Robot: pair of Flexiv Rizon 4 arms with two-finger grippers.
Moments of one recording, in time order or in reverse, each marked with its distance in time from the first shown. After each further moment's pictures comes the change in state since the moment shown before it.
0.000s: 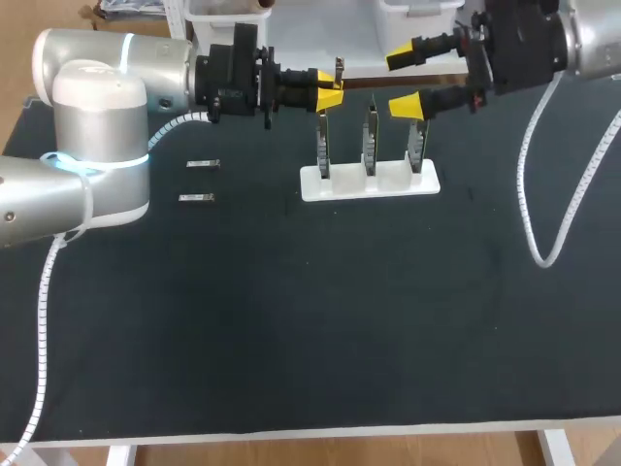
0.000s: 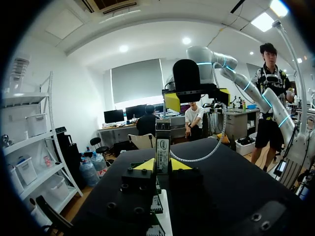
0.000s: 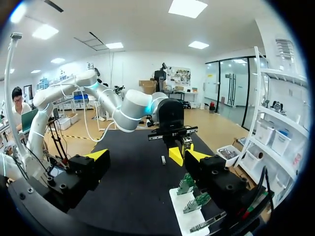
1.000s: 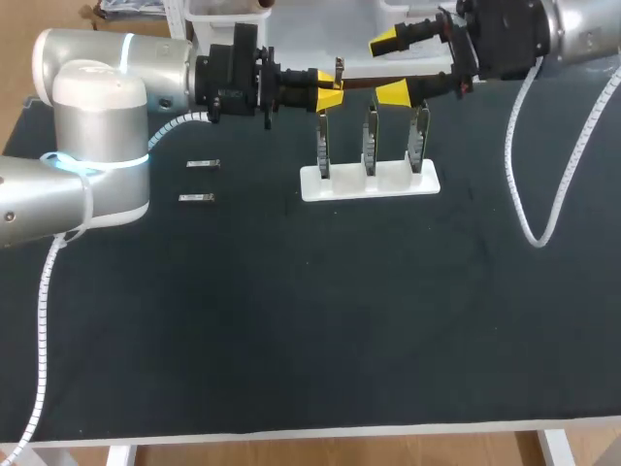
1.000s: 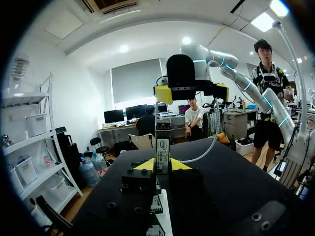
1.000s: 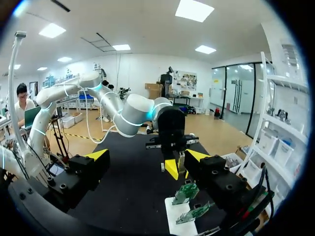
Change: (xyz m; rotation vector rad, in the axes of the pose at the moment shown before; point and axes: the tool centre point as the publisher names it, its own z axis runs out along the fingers) left arm 0.000 0.000 0.000 0.000 0.000 0.000; right arm -0.018 -0.011 0.014 -0.057 -0.028 -0.067
